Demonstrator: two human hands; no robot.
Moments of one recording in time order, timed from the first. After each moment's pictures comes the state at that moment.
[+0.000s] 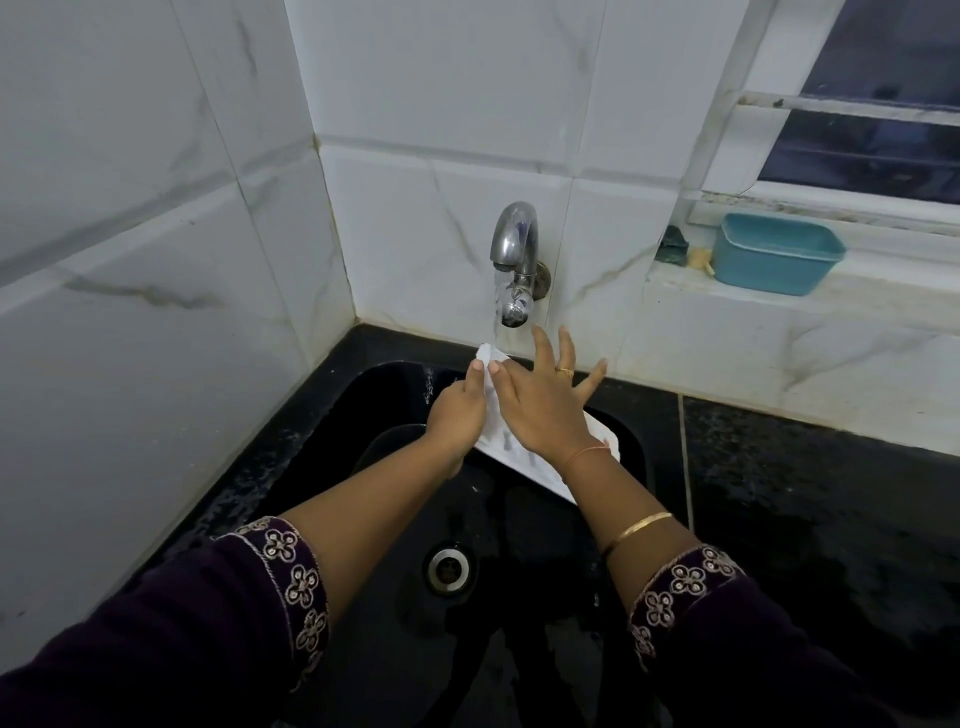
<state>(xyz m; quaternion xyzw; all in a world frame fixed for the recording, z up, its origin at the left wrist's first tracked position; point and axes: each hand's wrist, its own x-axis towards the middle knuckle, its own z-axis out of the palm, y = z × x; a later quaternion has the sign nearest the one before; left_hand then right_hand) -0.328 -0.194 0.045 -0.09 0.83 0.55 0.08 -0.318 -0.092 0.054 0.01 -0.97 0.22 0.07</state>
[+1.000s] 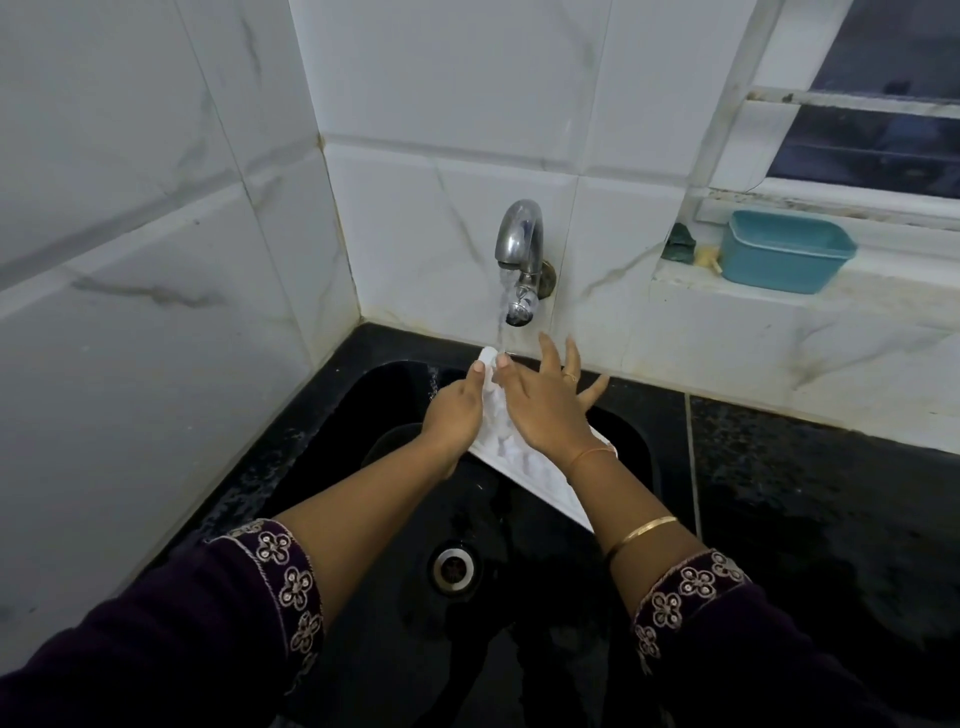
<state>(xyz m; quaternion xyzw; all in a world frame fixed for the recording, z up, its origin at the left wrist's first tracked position) -0.328 -0.203 0.046 -0.07 0.82 0.56 0.07 -0.317 -0.094 0.054 -0.03 -0.96 0.29 0.02</state>
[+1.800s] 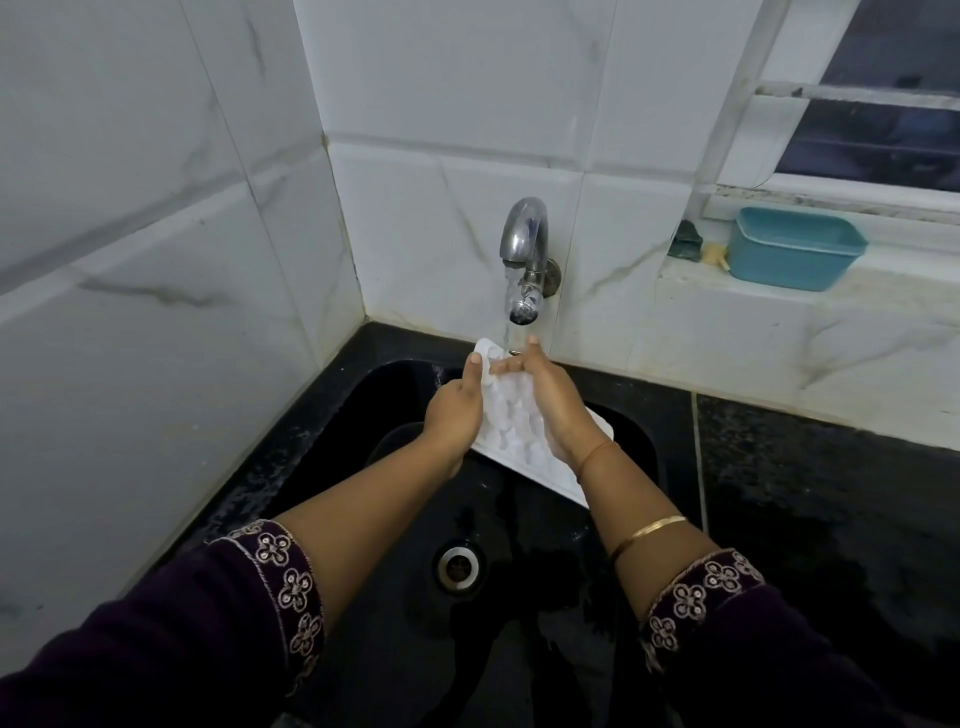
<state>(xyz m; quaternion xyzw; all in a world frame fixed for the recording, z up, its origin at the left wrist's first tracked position) -0.327 -0.204 0.048 -0.11 0.81 0.58 0.07 -0.334 -0.094 0.046 -0.09 -0.77 0.63 -0.05</state>
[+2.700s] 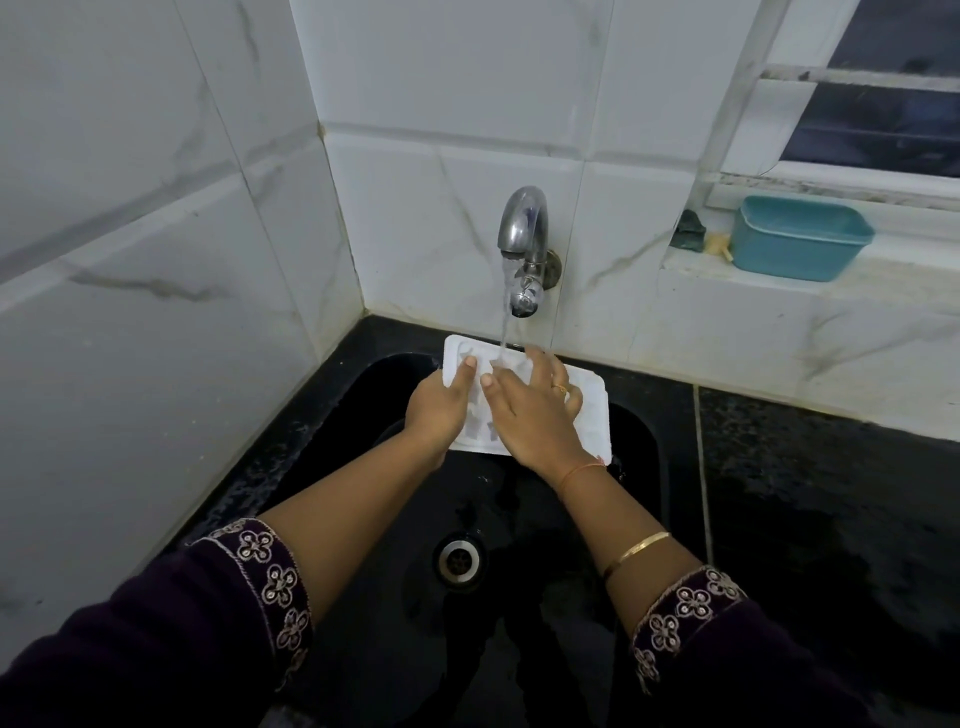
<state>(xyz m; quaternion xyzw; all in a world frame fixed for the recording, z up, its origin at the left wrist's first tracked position) -0.326 -0.219 0.043 -0.10 0.80 0.59 0.03 -0.312 -0.104 0.032 0.01 -0.96 0.28 0.03</state>
